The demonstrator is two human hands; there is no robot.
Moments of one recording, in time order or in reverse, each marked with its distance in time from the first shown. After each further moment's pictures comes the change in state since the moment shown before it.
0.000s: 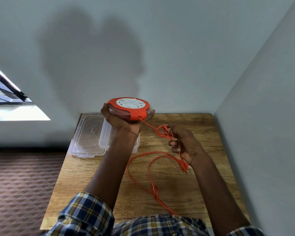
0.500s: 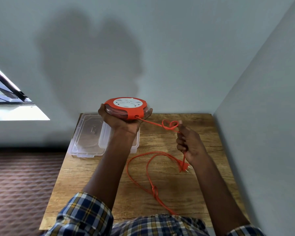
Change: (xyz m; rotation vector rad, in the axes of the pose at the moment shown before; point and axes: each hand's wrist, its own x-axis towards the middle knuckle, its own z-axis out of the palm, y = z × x) left_hand 0.001 0.009 -0.001 -0.026 -0.014 -0.029; right_hand 0.005 0.004 -0.015 0.097 0.198 -0.089
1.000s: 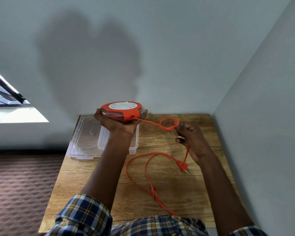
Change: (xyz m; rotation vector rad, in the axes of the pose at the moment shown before) left_hand -0.003 0.005 0.000 -0.012 0.110 0.026; right_hand -0.009 -0.018 -0.007 -0.177 -0.205 -0.198
